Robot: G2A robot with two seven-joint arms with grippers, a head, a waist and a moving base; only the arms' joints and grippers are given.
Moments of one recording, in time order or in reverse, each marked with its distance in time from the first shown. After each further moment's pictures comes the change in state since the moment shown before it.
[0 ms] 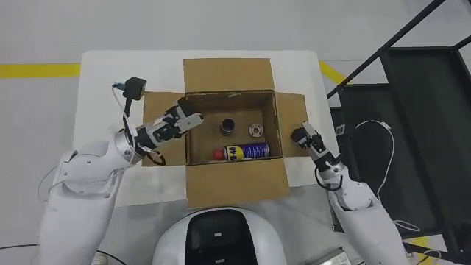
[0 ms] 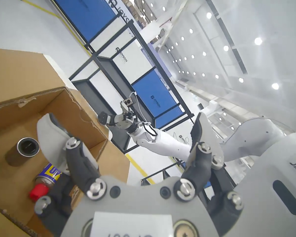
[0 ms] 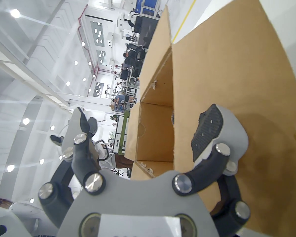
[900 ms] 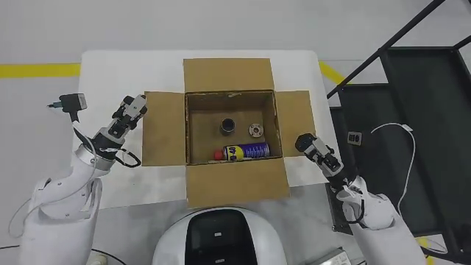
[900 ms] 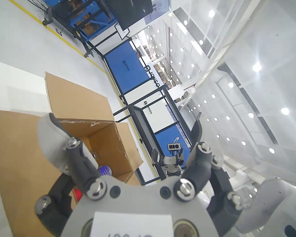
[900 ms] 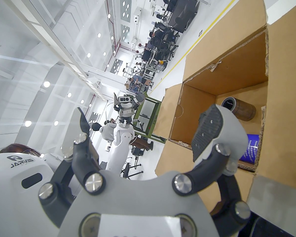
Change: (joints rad) left arm 0.181 0.009 -0.171 -0.030 0.056 0.046 0.311; right arm -0.182 0.019 0.099 -0.278 0.017 -0.048 0.145
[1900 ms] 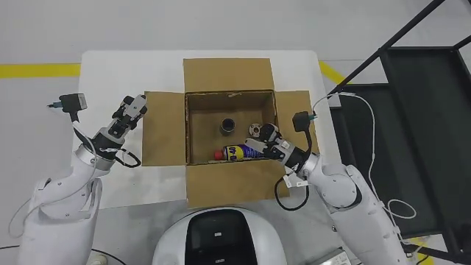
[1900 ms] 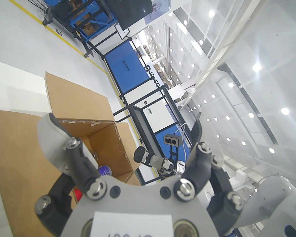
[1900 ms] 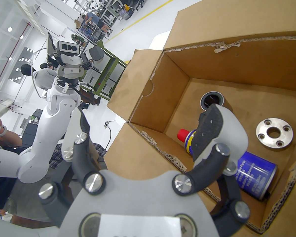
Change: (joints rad) left arm 0.000 0.000 0.000 0.000 0.000 0.000 0.000; right arm 0.239 -0.014 -0.227 -0.066 -0.662 0.259 -0.074
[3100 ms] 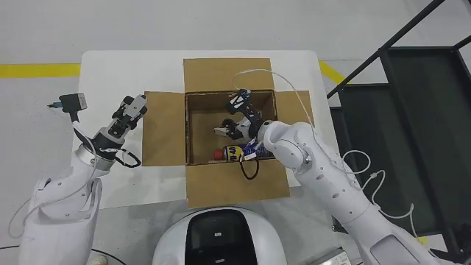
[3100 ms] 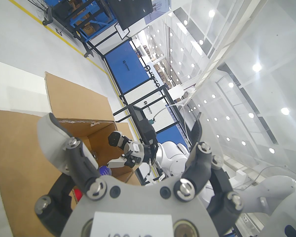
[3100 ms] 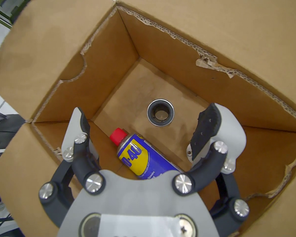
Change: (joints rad) left arm 0.000 0.000 0.000 0.000 0.000 0.000 0.000; right arm 0.509 -0.050 -0.398 0.207 -0.638 0.309 0.239
